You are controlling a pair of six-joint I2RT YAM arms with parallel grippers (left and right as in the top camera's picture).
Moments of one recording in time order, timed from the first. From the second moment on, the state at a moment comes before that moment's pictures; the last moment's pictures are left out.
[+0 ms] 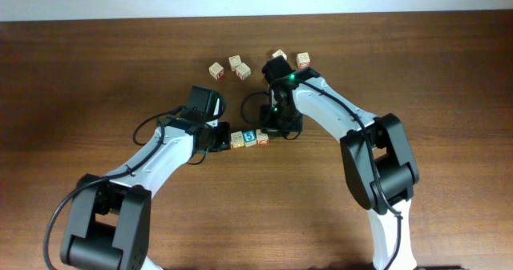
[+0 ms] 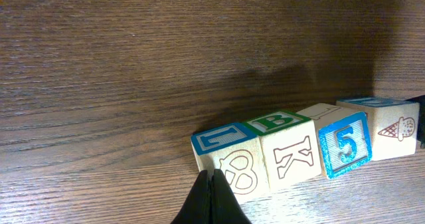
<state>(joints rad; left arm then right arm) -0.31 1.74 1.03 -0.49 0.10 -0.35 0.46 2.22 1.68 -0.94 -0.28 0.48</state>
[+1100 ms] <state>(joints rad) -0.07 1.74 1.27 -0.66 0.05 -0.40 0.61 2.22 1.81 -0.90 -0.22 0.44</state>
